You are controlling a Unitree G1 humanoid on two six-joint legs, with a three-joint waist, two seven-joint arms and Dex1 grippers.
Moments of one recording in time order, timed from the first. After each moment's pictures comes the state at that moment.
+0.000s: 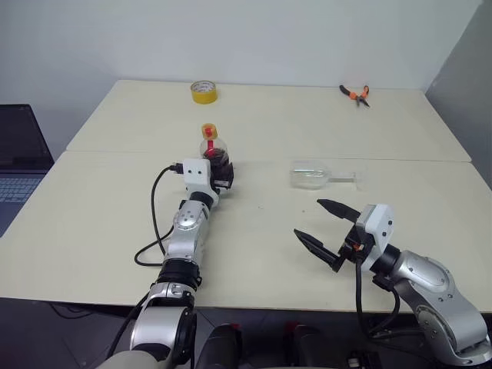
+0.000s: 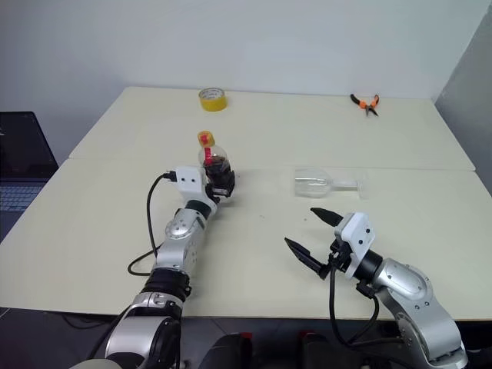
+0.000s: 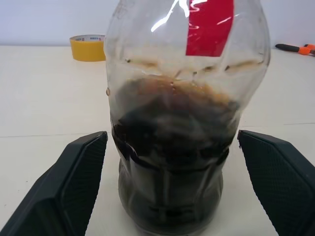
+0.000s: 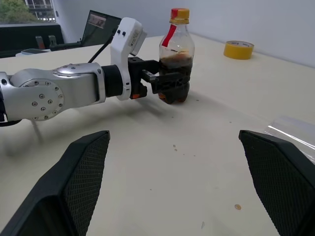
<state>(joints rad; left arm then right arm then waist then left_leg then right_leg) -0.61 0.13 0.12 0.63 -0.11 -0.16 -0.17 0.06 -0.50 0.03 -0.61 0.41 0.34 0.61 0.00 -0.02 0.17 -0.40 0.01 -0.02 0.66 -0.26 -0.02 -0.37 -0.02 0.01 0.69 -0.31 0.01</state>
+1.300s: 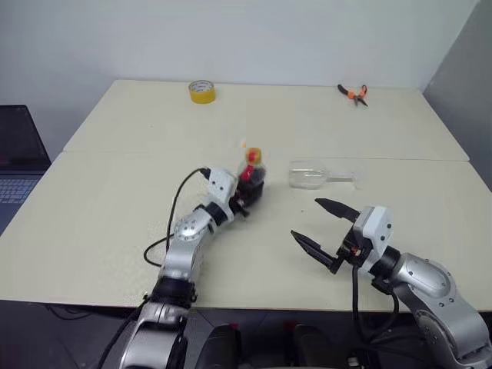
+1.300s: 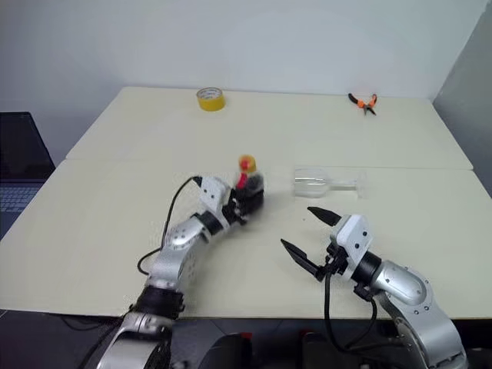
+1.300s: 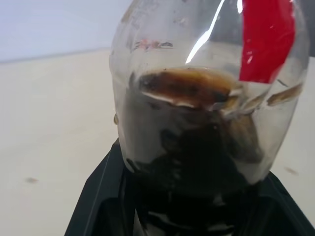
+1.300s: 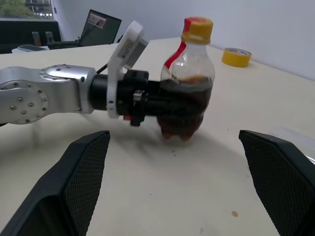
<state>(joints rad) -0.38 0.20 -0.09 0.20 -0.18 0.05 -0.63 0.07 -0.51 0.05 -0.71 0.38 0.37 0.57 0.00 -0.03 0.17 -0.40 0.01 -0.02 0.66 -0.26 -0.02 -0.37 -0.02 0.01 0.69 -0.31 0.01</state>
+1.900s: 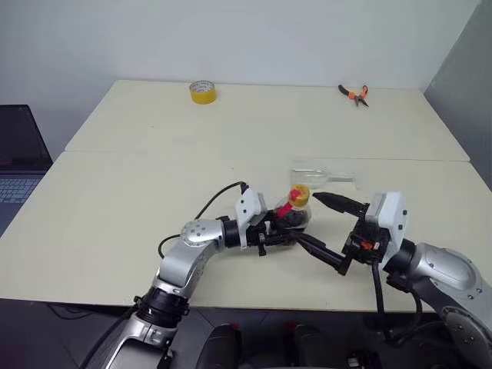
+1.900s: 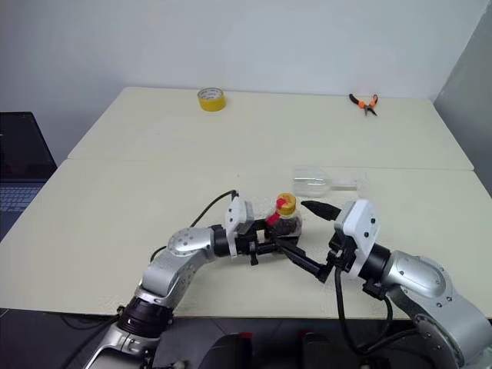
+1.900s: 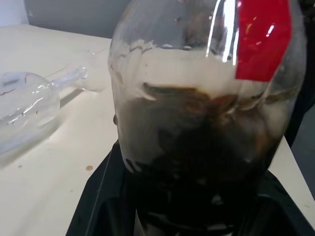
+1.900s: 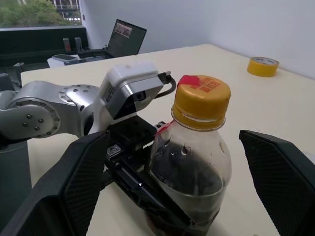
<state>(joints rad) -0.37 0.30 -0.26 -0.03 -0.31 0.27 -0.99 -0.05 -0.61 -0.06 -0.85 0.69 0.63 0.53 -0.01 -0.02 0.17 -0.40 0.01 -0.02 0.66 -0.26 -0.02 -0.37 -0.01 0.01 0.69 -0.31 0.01</state>
